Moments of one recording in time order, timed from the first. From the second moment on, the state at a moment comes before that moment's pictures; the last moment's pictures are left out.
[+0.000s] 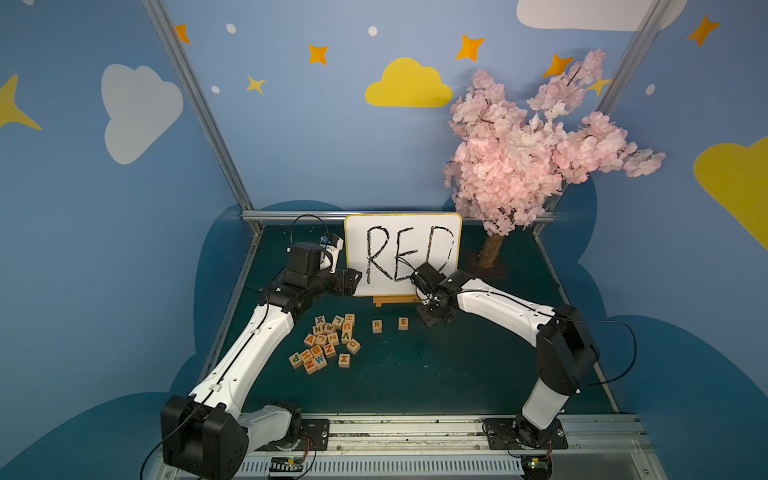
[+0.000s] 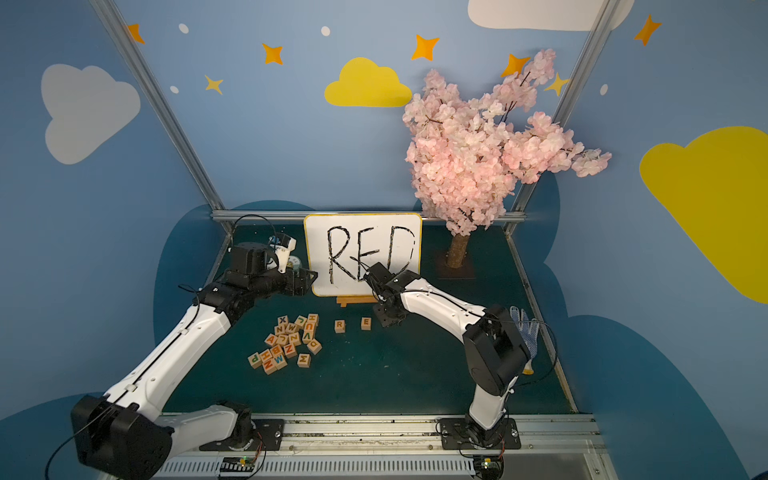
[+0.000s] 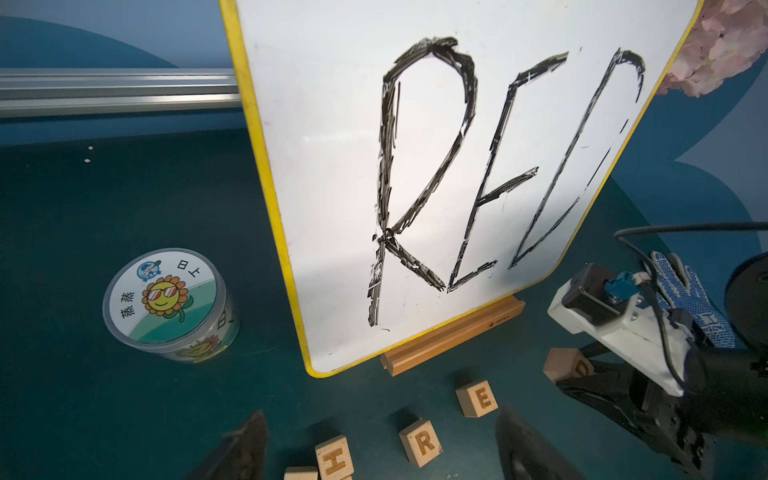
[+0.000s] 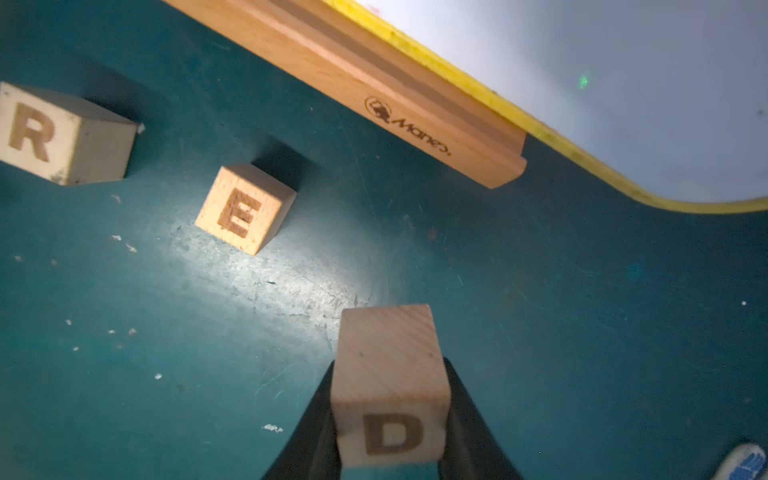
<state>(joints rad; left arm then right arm) -0.26 1.22 1.07 -0.49 0.22 -0.13 0.79 1.75 1.33 -0.92 0.14 0.23</state>
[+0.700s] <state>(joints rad) -0.26 1.20 1.07 -0.49 0.20 -0.13 0.80 1.87 1.32 -0.90 0.11 0.59</state>
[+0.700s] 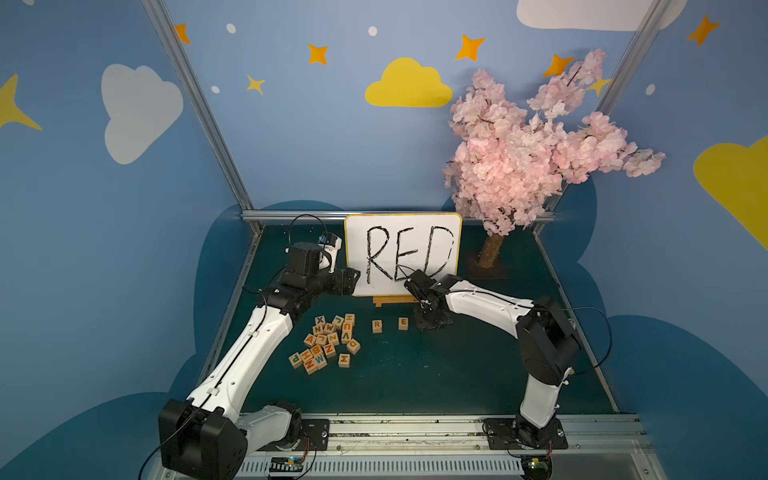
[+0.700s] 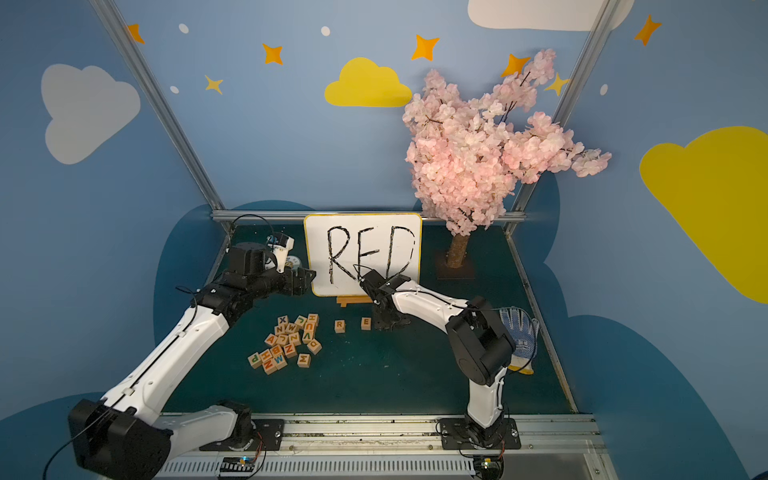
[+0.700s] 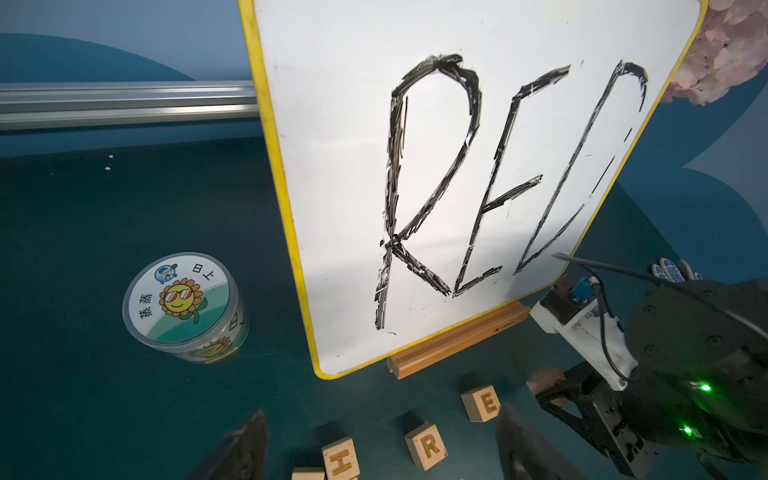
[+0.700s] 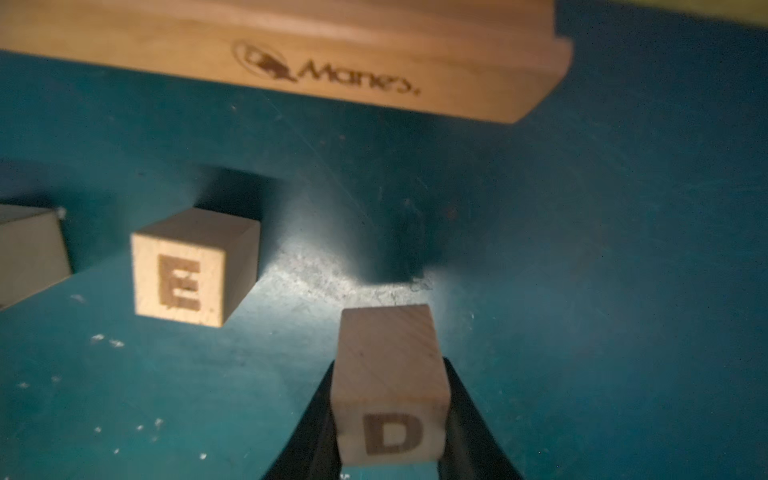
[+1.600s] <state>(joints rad) -0.26 1.20 1.07 -0.49 0.18 -0.13 0.74 1.91 1.33 -0.88 0.08 0.70</state>
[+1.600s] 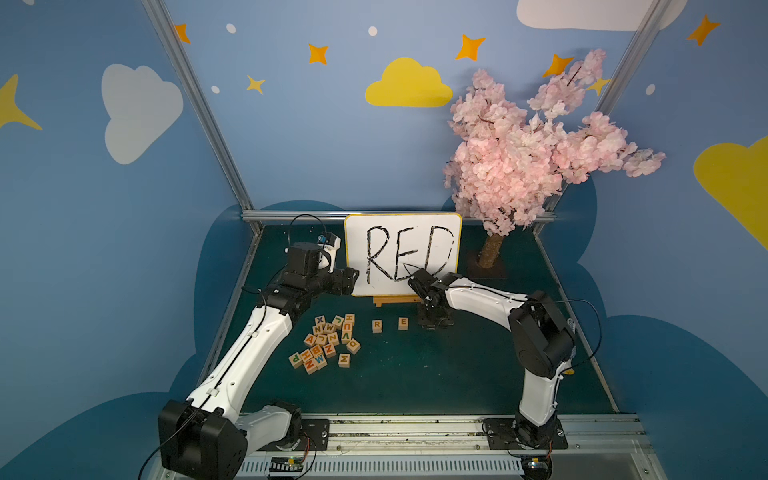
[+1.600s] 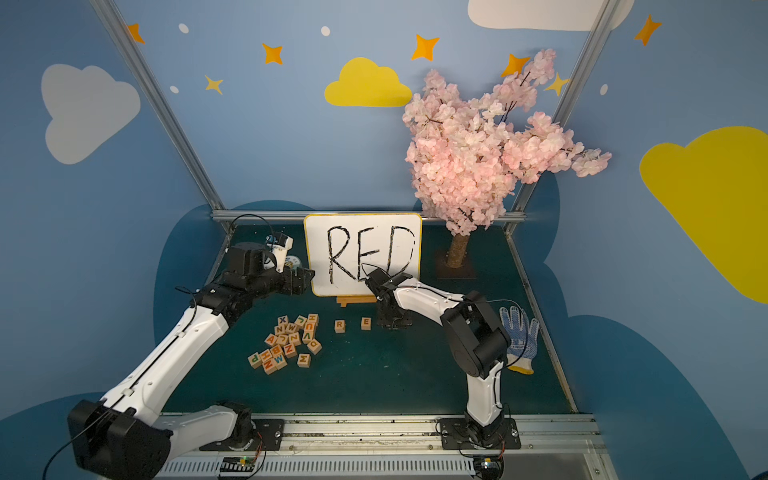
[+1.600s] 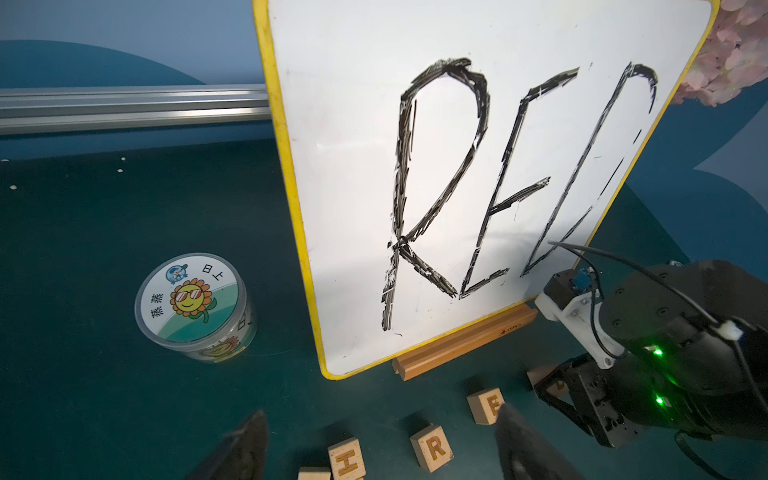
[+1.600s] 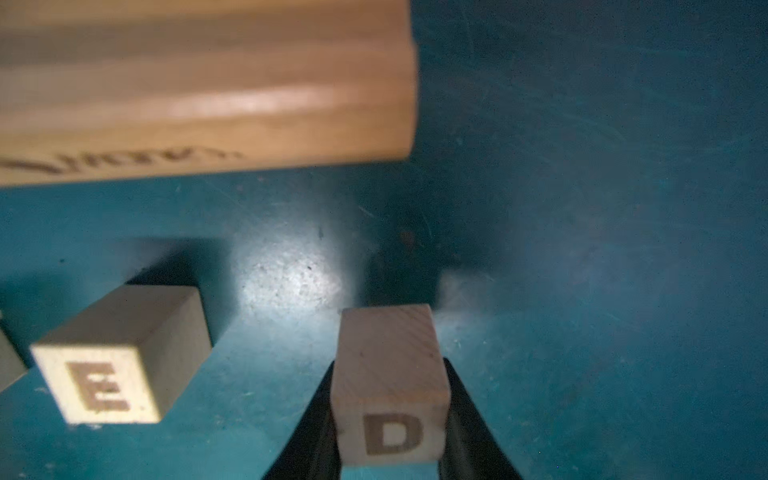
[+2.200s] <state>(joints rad) -0.26 1.20 1.07 -0.49 0.18 -0.13 0.75 1.94 1.36 -0.87 0.05 0.70</state>
